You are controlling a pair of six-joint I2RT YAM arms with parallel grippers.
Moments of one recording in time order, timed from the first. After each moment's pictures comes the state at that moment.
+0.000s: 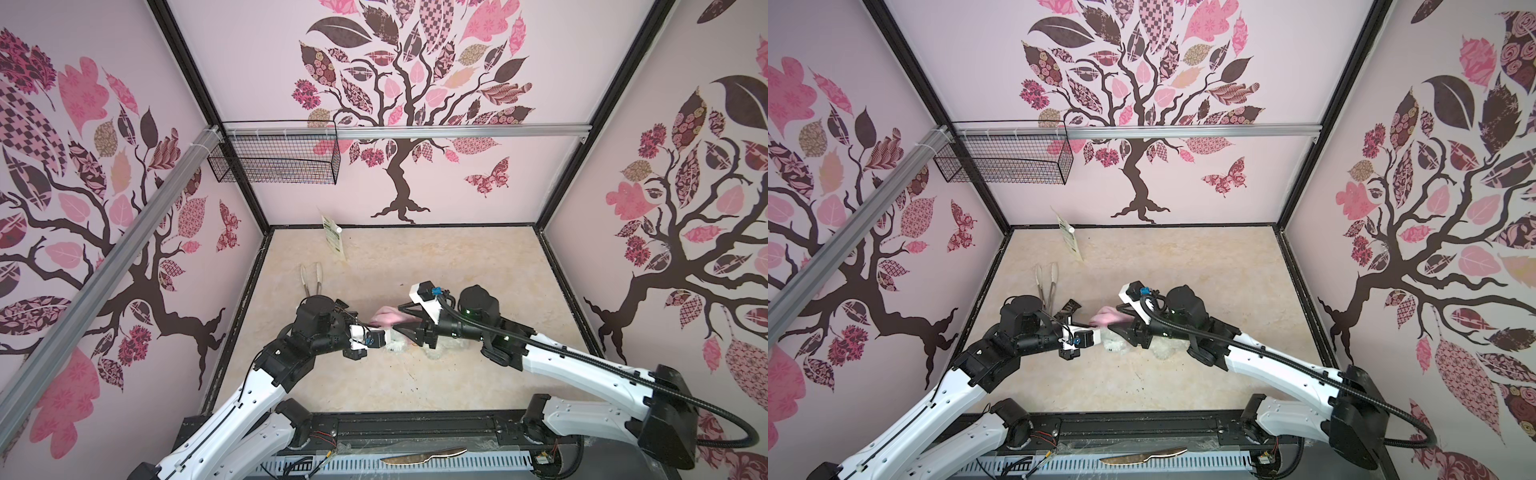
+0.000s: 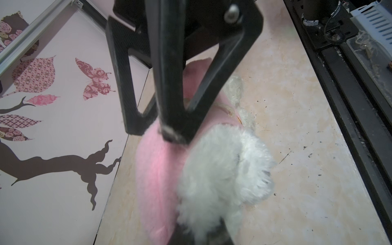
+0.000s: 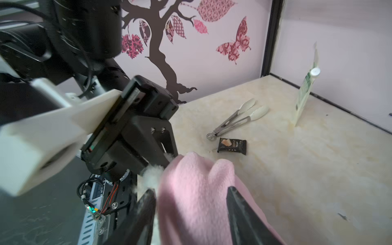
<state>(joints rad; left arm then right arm) -0.59 0.78 0.71 -0.44 0.50 0.97 0.90 1.20 0.81 0.15 -0.40 0.06</state>
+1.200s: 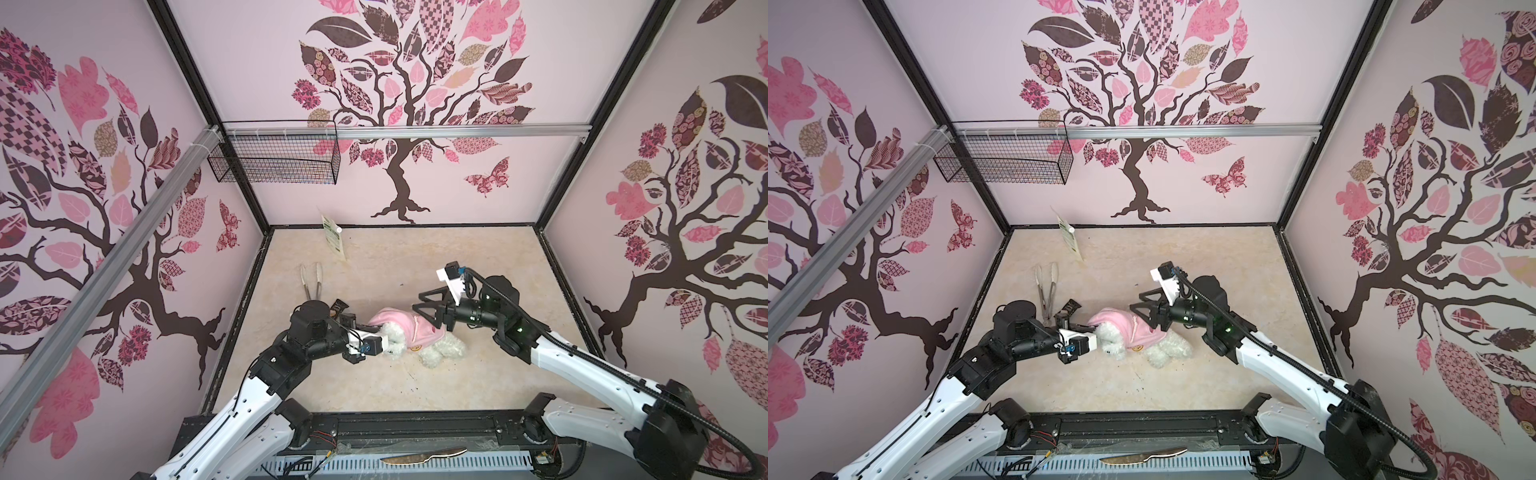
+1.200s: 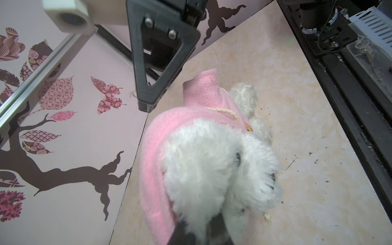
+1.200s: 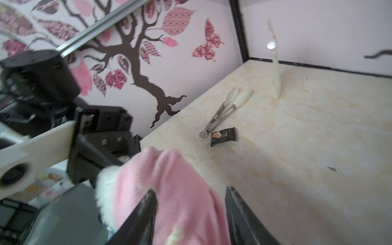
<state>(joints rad) -0.60 0.72 0.67 -0.38 0.52 0.97 0.71 1.09 0.73 0.19 -0.55 0.28</state>
